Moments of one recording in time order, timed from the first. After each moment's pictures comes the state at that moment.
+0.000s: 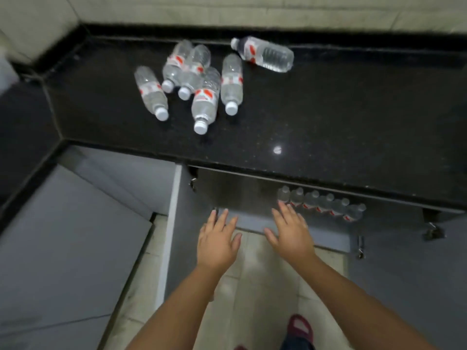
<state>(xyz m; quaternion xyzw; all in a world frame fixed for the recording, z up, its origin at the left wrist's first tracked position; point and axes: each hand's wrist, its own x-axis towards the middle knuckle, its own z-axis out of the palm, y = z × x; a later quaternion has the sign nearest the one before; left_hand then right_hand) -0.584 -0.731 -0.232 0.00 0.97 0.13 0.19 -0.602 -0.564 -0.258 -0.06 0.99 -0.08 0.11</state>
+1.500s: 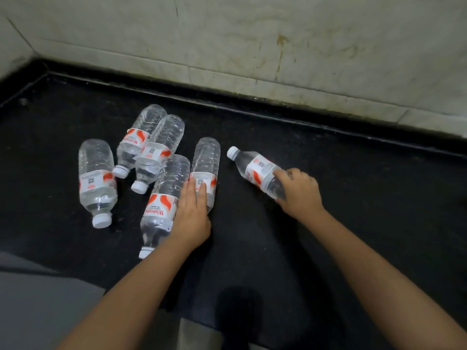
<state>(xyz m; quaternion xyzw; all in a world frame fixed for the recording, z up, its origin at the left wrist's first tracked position) -0.912 -0.701 -0.167 -0.03 0.99 0.13 0.10 -0.967 -0.493 -0.146 -0.07 0.99 -0.06 0.07</state>
